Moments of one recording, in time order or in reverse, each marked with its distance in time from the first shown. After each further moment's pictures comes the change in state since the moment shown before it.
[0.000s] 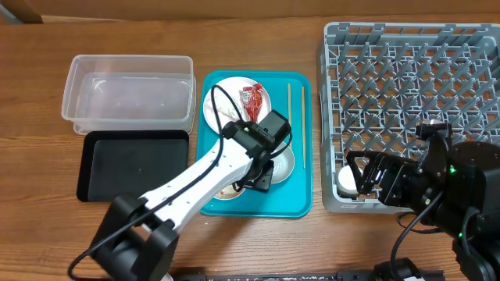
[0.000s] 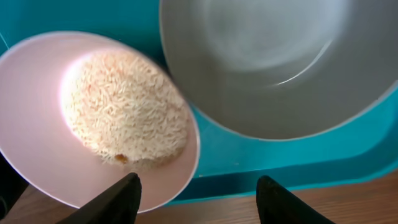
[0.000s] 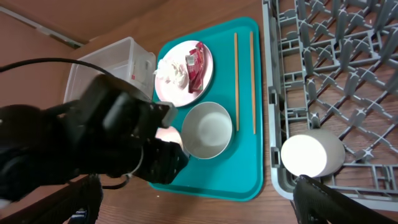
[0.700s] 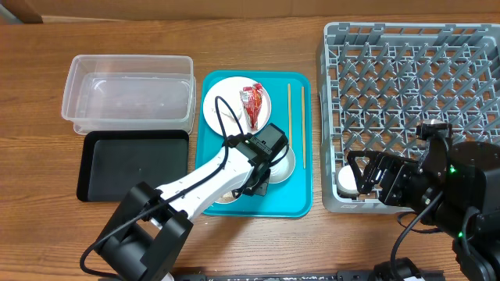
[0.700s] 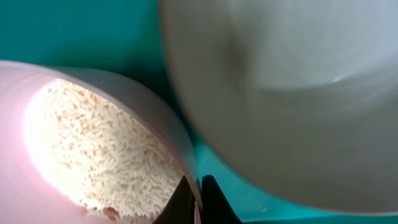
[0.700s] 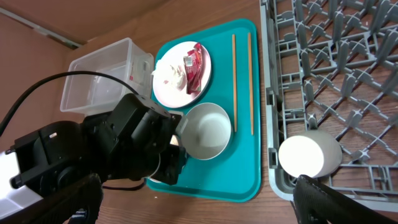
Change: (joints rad) left arm -0.002 0.027 -0.156 0.201 -0.041 0.006; right arm 0.000 0.000 0.000 0.000 0.008 -0.003
